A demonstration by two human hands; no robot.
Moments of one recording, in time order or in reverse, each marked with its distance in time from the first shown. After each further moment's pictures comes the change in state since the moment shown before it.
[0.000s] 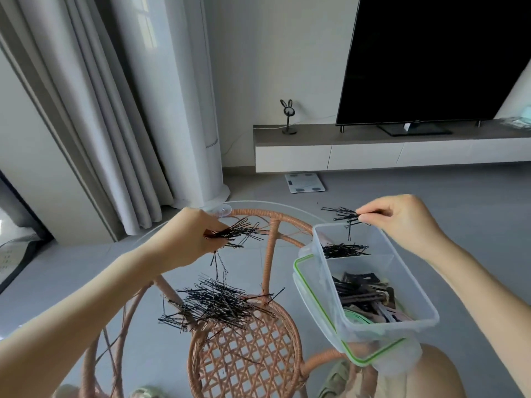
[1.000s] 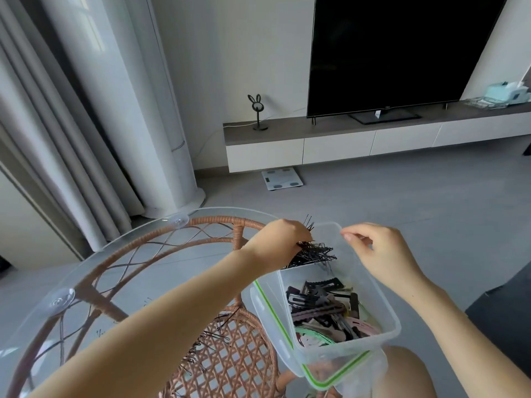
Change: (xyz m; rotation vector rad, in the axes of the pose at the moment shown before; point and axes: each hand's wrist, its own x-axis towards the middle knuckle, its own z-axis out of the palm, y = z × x) left_hand 0.115 0.138 0.114 -0.021 -0.174 0.368; right_hand -0.030 0.071 0.007 -0.121 0.126 0.017
